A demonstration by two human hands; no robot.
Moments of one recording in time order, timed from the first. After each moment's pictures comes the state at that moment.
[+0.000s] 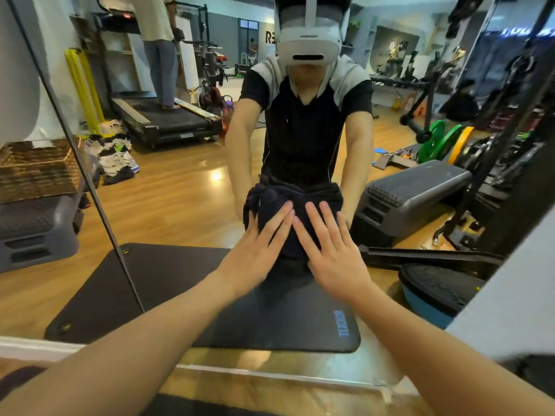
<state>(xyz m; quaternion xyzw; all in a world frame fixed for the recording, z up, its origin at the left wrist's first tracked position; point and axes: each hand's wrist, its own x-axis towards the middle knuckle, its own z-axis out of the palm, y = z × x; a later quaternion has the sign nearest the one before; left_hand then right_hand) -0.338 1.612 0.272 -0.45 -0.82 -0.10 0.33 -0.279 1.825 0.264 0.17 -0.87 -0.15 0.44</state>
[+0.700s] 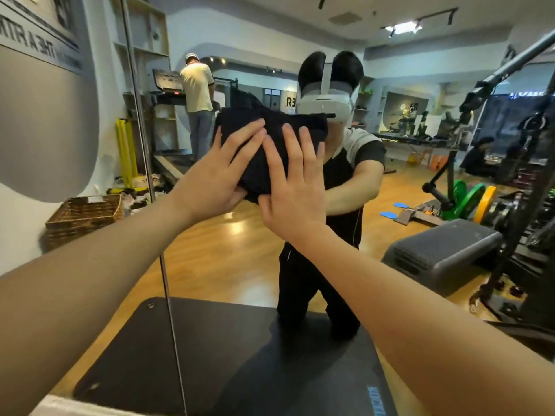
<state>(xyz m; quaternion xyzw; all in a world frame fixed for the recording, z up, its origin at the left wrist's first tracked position) -0.415 1.469 0.547 -0.44 -0.77 -0.04 0.46 -0.369 1.653 0.513 0.14 -0.79 -0.01 0.60</state>
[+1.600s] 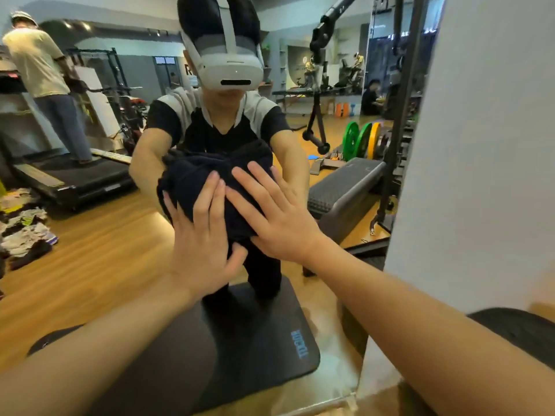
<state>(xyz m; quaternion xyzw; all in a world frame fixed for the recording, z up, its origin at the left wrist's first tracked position) -0.322 1.753 0.404 -0.42 -0.76 -0.14 0.46 -0.276 1.939 0.406 0.19 -0.79 -0.09 0.57</state>
